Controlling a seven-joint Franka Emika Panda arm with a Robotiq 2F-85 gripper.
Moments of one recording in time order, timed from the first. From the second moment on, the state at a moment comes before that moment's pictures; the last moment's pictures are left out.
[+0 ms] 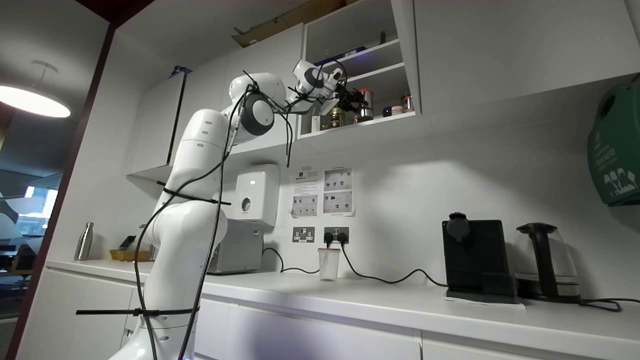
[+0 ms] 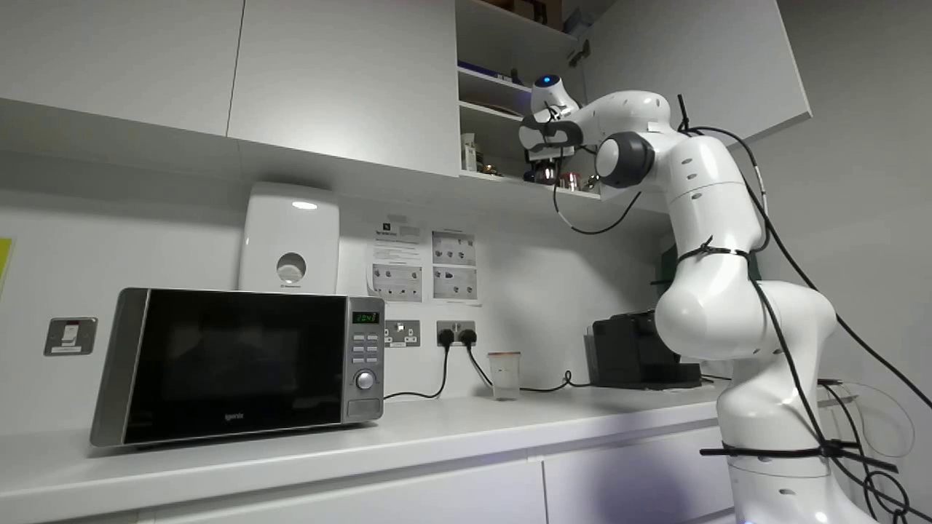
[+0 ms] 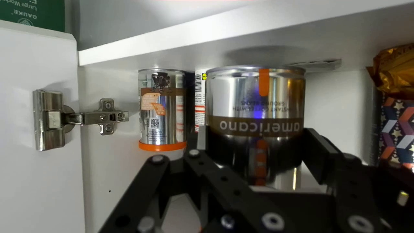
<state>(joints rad) -0.21 0.08 0.04 -0.91 -0.52 2.19 0.46</state>
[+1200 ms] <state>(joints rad) -0.20 -0.32 0.05 -1.33 -0.40 2.07 0.35</state>
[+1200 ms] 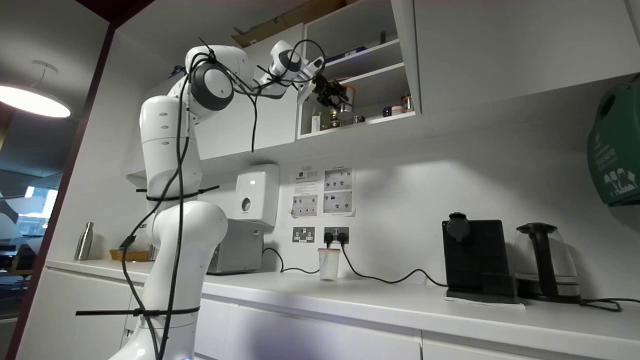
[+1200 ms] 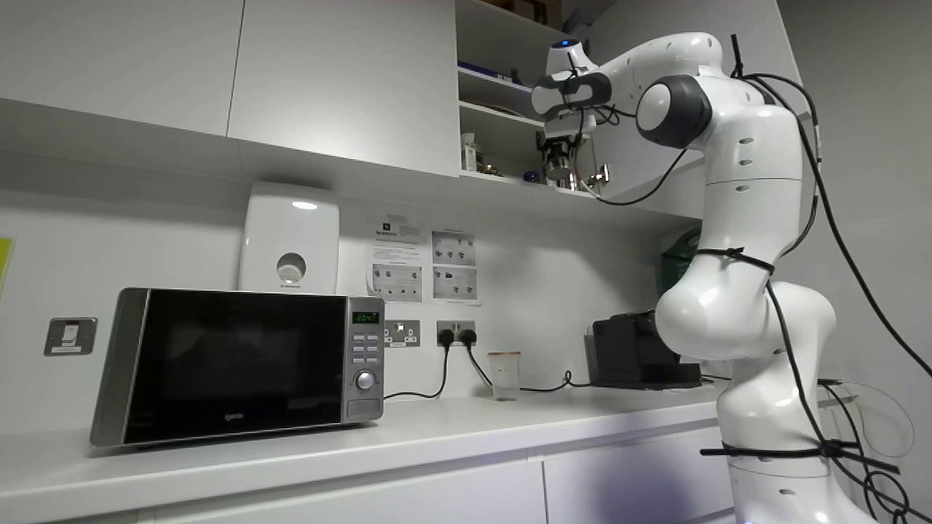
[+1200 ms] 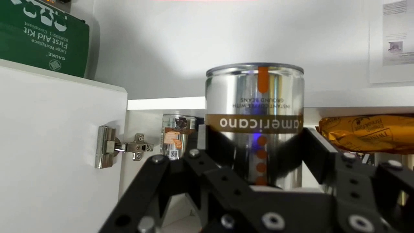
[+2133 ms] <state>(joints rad) -0.19 -0.56 0.04 -1.79 -0.36 2.13 0.35</state>
